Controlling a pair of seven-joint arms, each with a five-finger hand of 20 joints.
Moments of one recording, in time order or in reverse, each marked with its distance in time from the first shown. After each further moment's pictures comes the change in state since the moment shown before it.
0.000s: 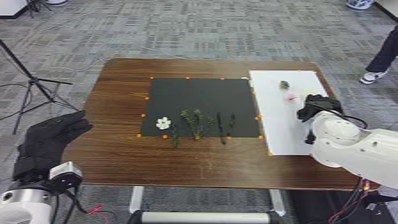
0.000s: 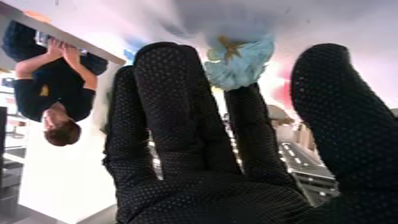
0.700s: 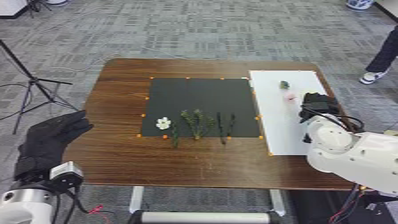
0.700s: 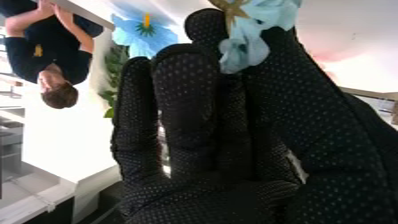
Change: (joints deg) left arm -0.3 0.1 0.5 0.1 -0.3 0.0 0.5; right arm 0.5 -2.4 -4.7 1.8 -8.1 6.7 3.7
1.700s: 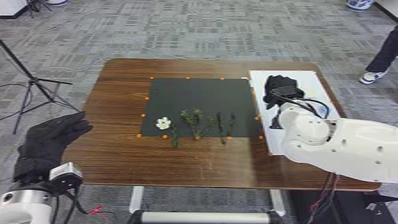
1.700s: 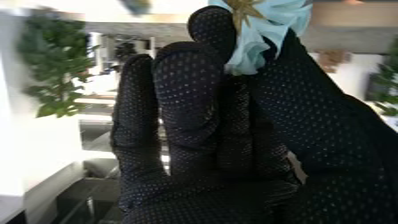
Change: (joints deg) left arm 0.6 -0.1 -0.4 -0.1 0.1 0.2 -0.3; right arm 5.5 -7.0 0.1 -7.4 0.8 4.3 -4.2
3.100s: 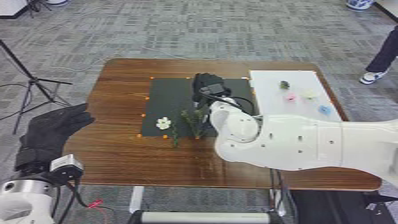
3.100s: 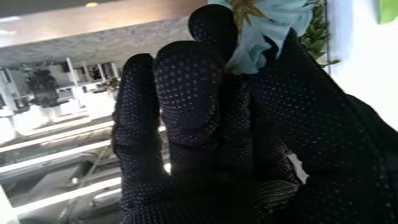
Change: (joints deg) left arm -4.9 -1.5 -0.2 1.5 2.9 -3.8 -3.9; right arm -3.1 -24.0 4.8 6.5 4.9 4.1 -2.3
